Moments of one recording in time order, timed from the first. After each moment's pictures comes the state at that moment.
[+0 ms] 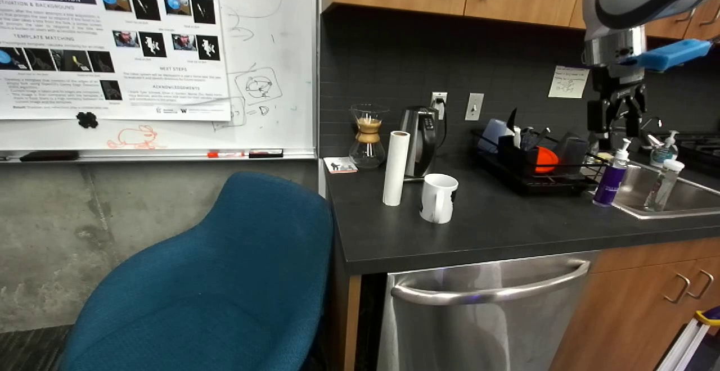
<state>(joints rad) -0.18 -0.54 -0.13 -2.37 -0.33 1.61 -0.07</state>
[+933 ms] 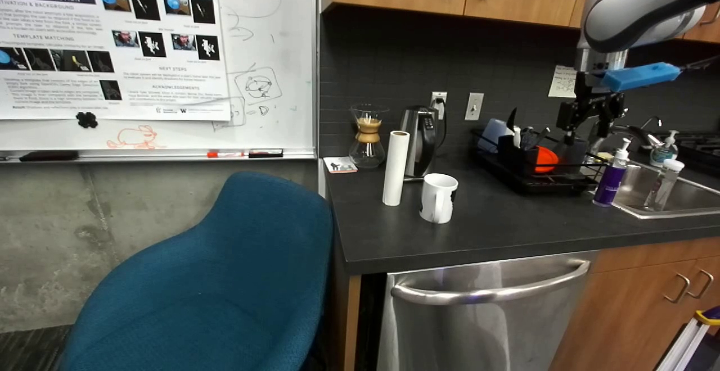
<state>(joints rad) -0.25 -0.40 -0.20 -2.35 -0.32 1.97 0.07</state>
